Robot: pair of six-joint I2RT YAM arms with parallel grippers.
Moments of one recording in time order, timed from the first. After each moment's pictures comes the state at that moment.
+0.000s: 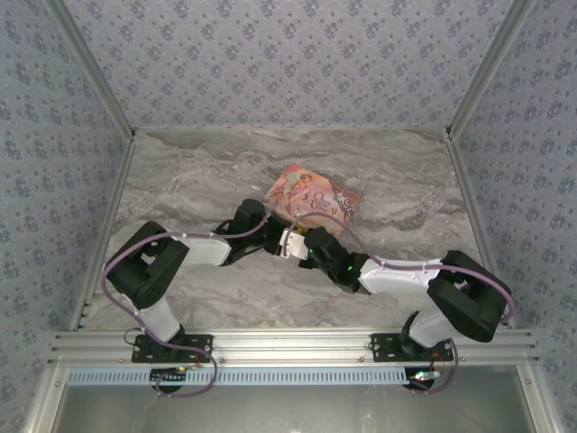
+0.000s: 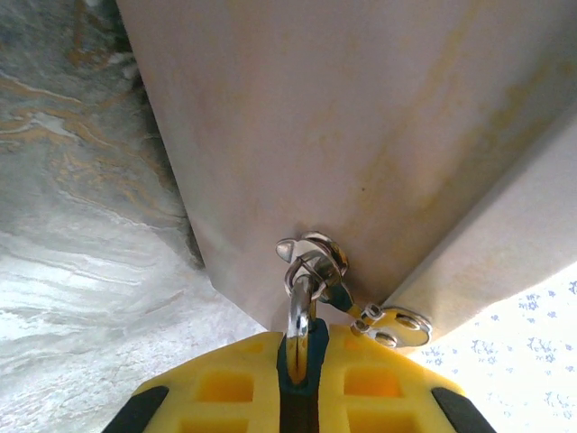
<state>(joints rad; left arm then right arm) -0.69 1.71 0.72 0.46 0.46 -1.77 0.93 1.43 0.59 0.28 0.33 -0.59</state>
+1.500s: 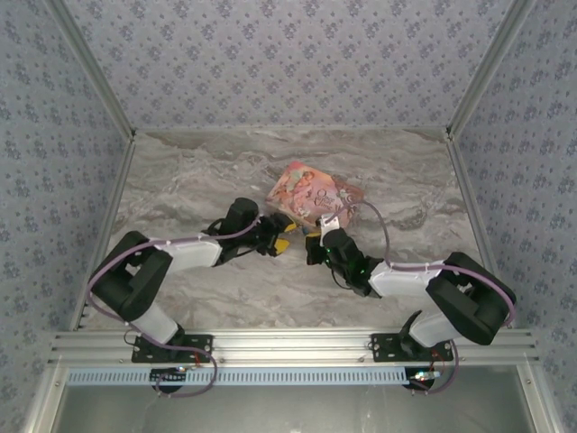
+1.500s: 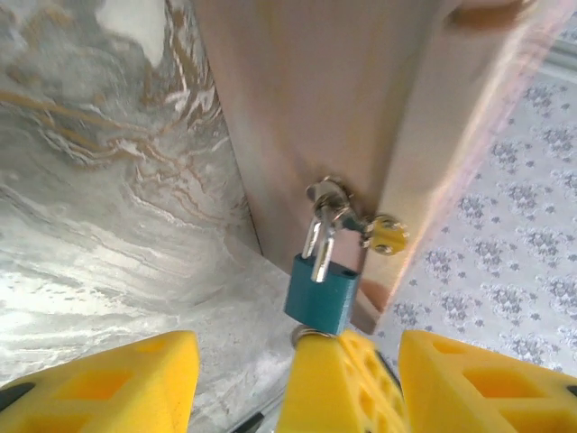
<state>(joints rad) -0.65 1.57 0.70 0.27 0.43 -1.59 0.83 1.42 0.44 0.48 0.21 0.52</state>
